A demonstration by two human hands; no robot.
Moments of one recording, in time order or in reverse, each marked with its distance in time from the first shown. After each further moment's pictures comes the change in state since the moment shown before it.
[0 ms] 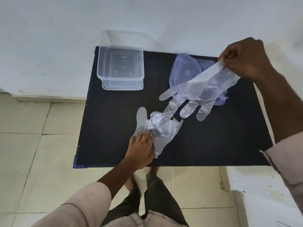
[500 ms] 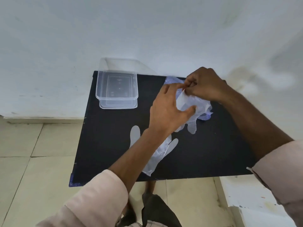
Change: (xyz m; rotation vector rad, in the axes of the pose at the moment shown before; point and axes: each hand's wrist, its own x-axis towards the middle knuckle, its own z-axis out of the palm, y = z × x) left_hand 0.029 0.107 -0.216 -0.762 0.721 0.124; right_hand -0.029 -0.069 -0.018 0.149 -0.212 -0.055
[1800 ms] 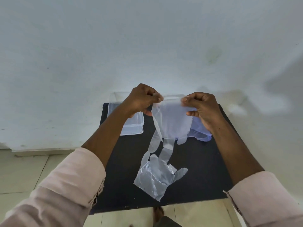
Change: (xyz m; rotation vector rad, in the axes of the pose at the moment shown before) left_hand 0.086 0.005 -0.127 -0.177 -0.371 -0.229; right_hand -0.024 -0.024 0.005 1.044 0.340 0.191
